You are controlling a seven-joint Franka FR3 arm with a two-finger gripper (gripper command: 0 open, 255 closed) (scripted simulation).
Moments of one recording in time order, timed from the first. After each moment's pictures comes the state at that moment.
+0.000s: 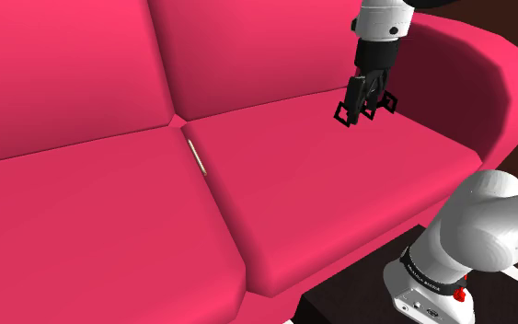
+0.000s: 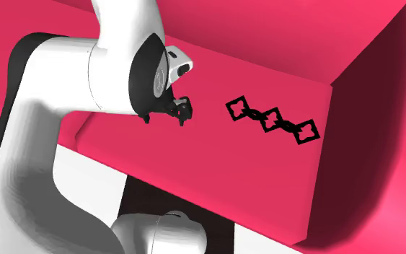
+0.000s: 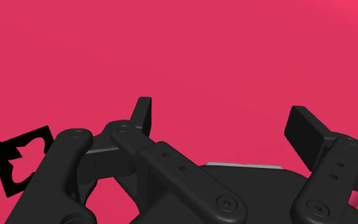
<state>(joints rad) -0.01 -0.75 0.04 -2.29 0.02 1.45 0.01</state>
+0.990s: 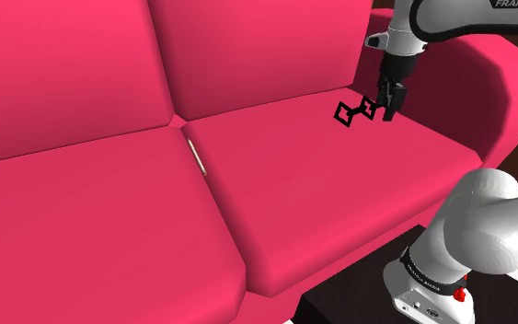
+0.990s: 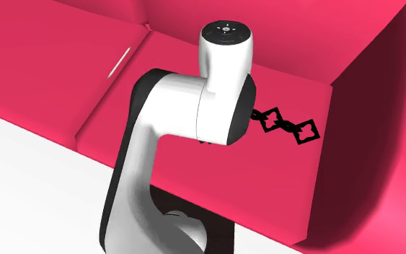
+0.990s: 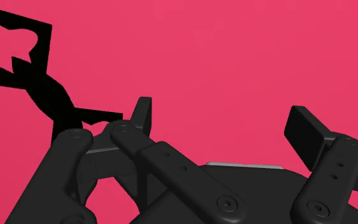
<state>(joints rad) 0.08 -0.79 -0.33 -2.41 -0.32 1.61 -0.76</state>
